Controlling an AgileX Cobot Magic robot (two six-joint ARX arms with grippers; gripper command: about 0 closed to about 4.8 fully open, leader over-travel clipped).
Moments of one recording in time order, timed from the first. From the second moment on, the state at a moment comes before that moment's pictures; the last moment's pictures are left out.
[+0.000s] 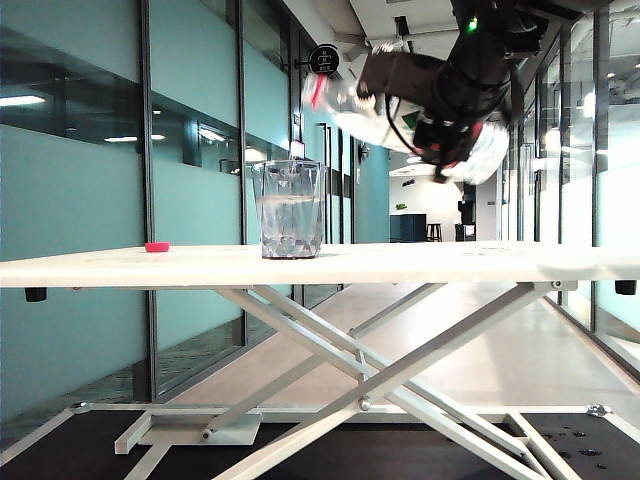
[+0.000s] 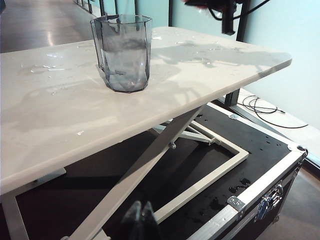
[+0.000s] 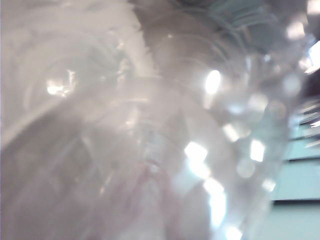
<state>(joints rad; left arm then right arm) 0.08 0.00 0.01 -0.12 0.78 0.12 0.43 1.68 1.16 0.22 0.33 -1.07</state>
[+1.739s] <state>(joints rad) 0.08 0.00 0.01 -0.14 0.78 0.18 0.22 1.75 0.89 0.77 -0.38 0.03</state>
